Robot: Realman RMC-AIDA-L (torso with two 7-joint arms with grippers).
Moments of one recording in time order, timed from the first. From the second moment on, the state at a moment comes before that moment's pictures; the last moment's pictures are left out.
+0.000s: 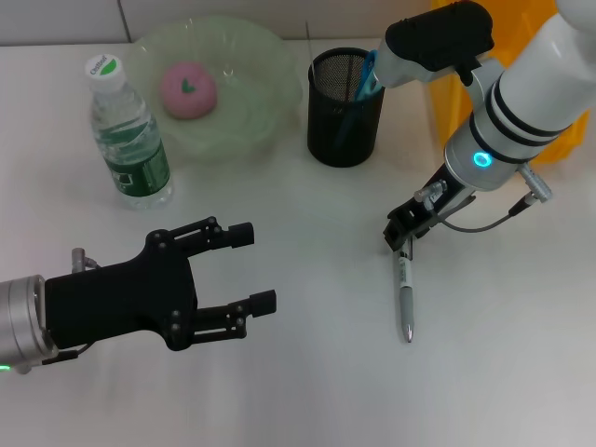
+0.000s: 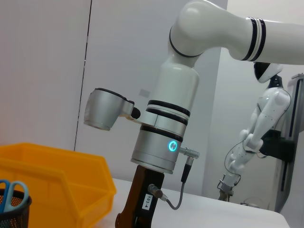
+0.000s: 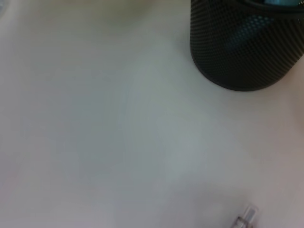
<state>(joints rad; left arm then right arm) -0.33 -2.07 0.98 0.52 1.63 1.73 -1.00 0.89 2.09 -1.53 -0.86 -2.60 -1.31 2.96</state>
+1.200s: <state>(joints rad) -0.33 -2.07 0.98 0.52 1.63 1.73 -1.00 0.90 2.09 -1.54 -0.85 -2.61 -1.35 2.96</state>
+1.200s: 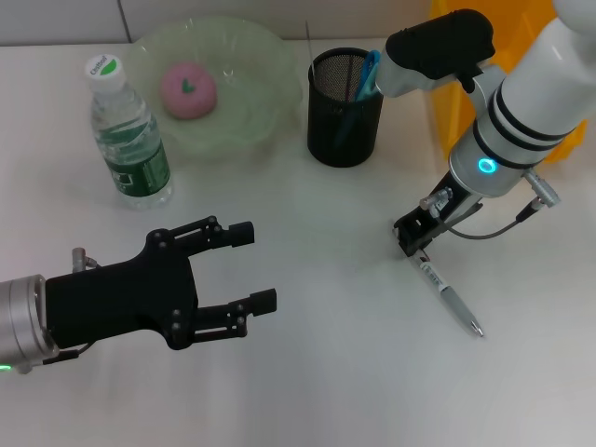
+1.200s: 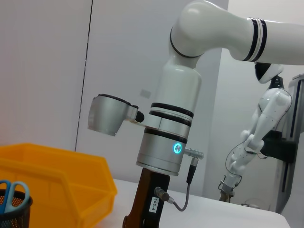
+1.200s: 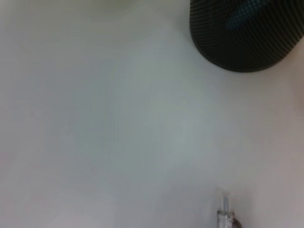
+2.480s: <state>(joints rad) -0.33 -2.07 0.98 0.52 1.63 1.73 -1.00 0.82 2.08 -1.53 -0.98 -2.61 -1.38 2.95</state>
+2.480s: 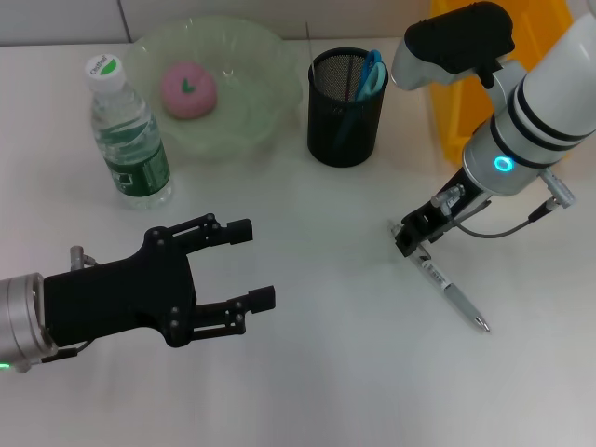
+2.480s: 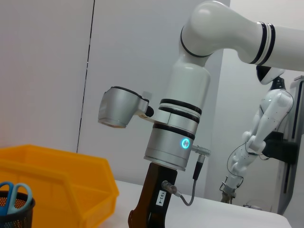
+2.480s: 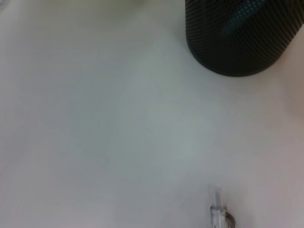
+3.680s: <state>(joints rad) -0.33 -2.07 0.98 0.52 1.63 1.73 -1.00 0.84 2.09 -1.54 -0.93 -2.60 -1.35 2.95</state>
